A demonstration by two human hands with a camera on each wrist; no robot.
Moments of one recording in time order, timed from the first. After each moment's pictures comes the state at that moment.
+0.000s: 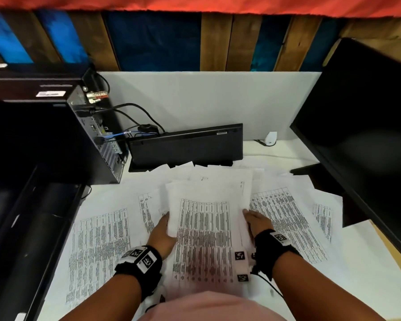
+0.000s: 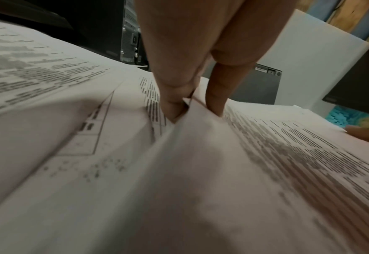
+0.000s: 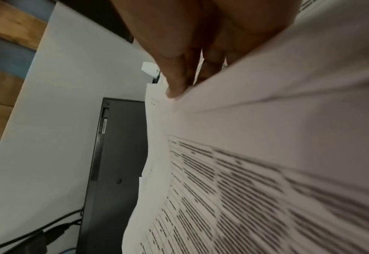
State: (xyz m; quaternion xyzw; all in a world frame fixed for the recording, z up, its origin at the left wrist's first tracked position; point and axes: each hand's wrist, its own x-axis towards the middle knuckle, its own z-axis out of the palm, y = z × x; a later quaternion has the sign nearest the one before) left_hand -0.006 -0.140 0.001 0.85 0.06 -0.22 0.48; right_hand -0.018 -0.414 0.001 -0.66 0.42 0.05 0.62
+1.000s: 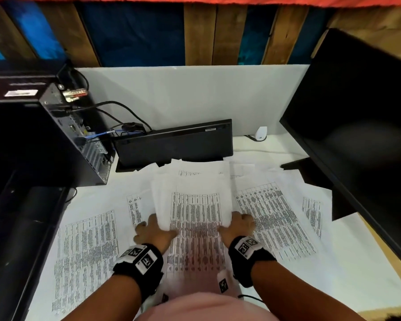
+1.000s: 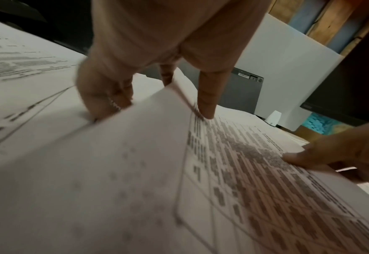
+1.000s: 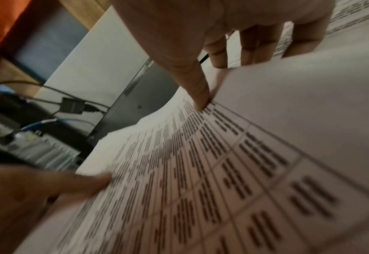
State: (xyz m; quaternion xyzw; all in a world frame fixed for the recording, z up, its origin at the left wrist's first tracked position) left_hand -0.002 -0.167 0.021 0.89 0.20 -0.22 0.35; right_hand -0.029 -0.375 0.011 -0.88 0.33 0.18 0.30
